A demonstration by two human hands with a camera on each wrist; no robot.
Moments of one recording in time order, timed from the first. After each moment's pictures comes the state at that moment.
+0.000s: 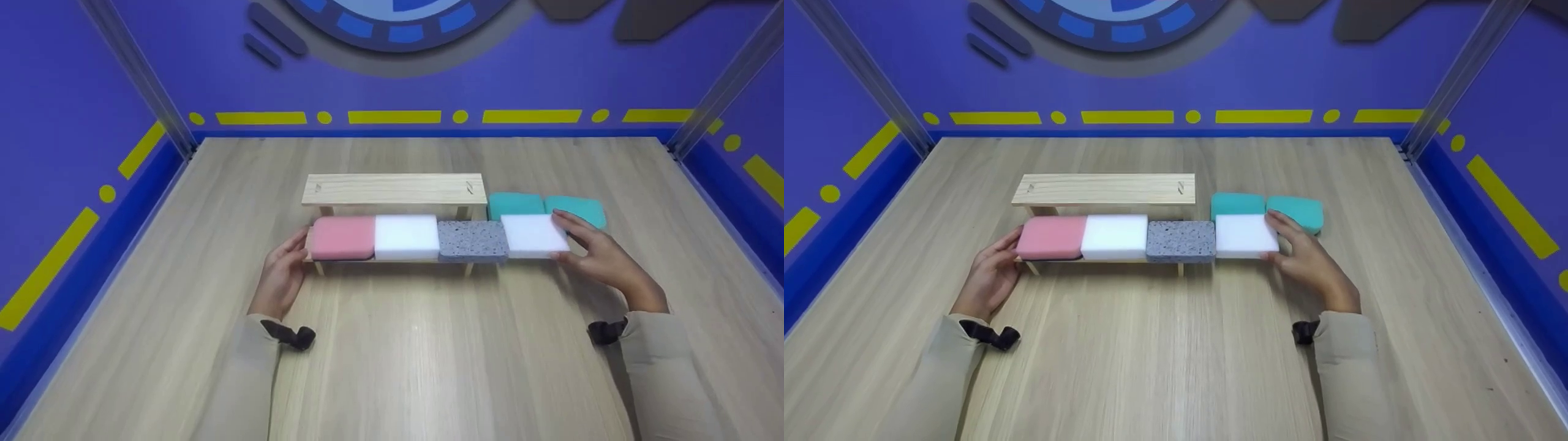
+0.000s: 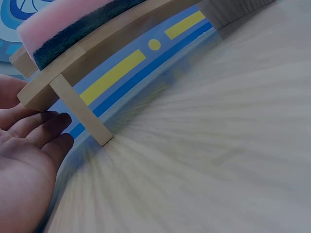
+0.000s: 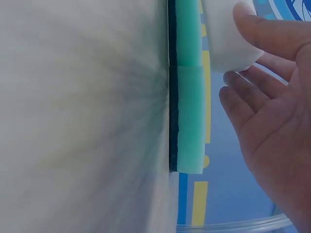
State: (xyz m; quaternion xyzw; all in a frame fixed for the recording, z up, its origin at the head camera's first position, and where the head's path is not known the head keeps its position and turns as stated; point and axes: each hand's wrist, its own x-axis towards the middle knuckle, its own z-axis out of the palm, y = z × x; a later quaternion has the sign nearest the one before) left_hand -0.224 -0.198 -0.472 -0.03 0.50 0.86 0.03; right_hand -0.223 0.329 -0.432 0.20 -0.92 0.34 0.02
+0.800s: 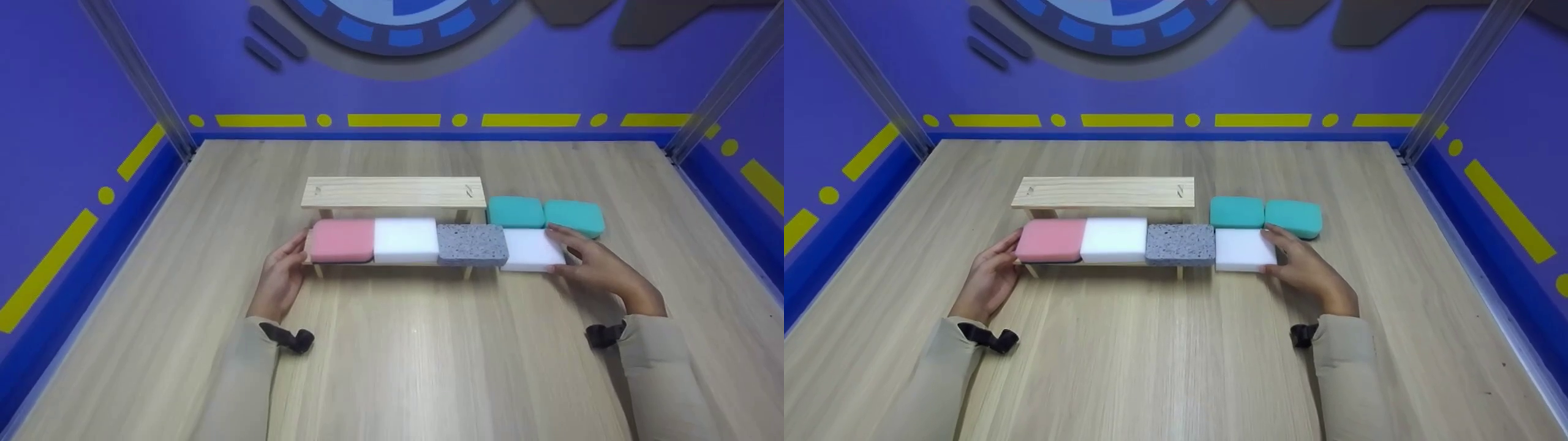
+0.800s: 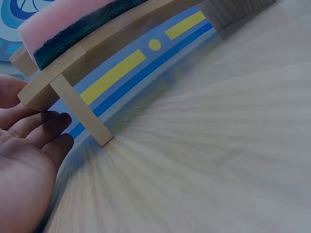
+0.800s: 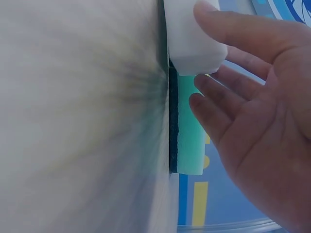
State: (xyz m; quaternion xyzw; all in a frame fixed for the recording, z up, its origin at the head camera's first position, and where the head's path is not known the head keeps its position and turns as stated) left_hand -0.224 -0.199 -0.472 -0.03 0.51 0.86 0.03; right_hand -0.224 0.331 -0.430 0.17 -0.92 0.33 -0.10
